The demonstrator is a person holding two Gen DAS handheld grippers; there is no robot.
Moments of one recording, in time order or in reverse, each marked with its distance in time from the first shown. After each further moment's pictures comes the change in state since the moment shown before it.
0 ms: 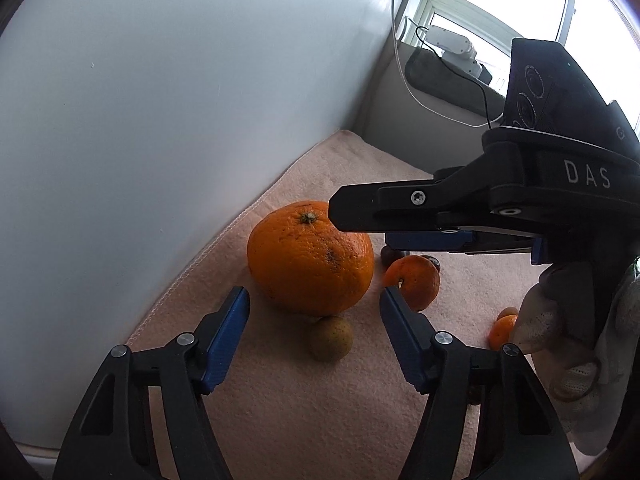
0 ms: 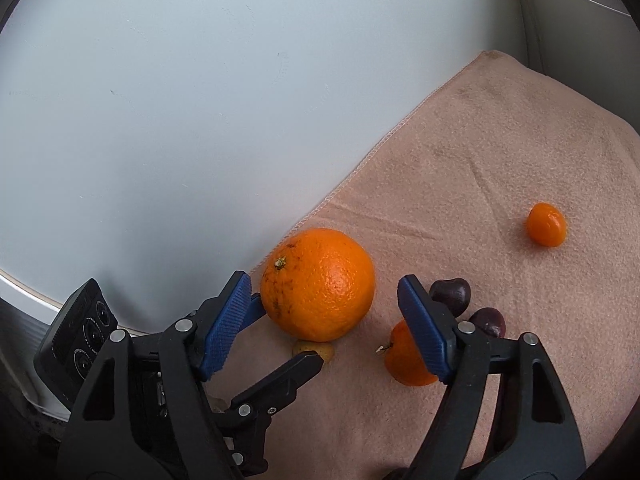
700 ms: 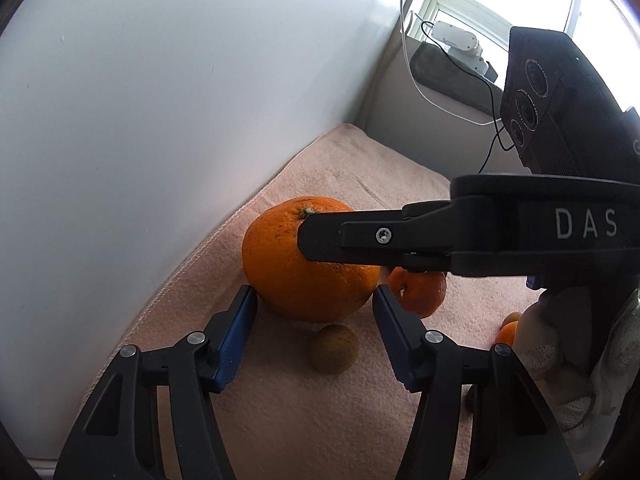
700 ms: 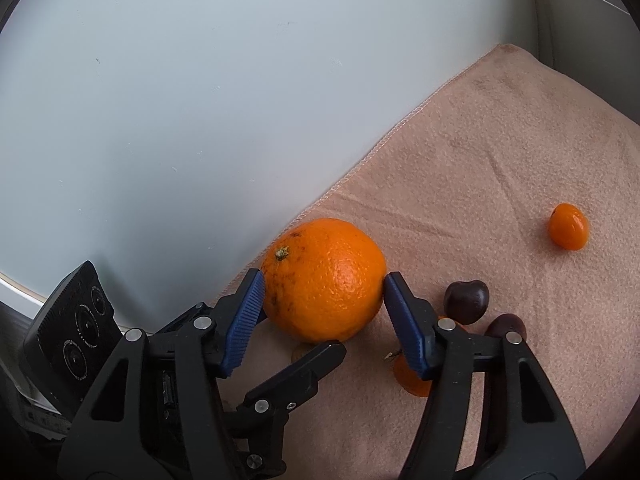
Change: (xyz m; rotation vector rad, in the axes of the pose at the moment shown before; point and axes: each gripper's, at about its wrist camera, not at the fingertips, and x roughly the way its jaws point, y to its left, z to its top) left arm 0.009 0.005 0.001 -0.018 0.022 -0.013; right arm 0.023 0.018 -0.002 -0.052 0.022 -0.036
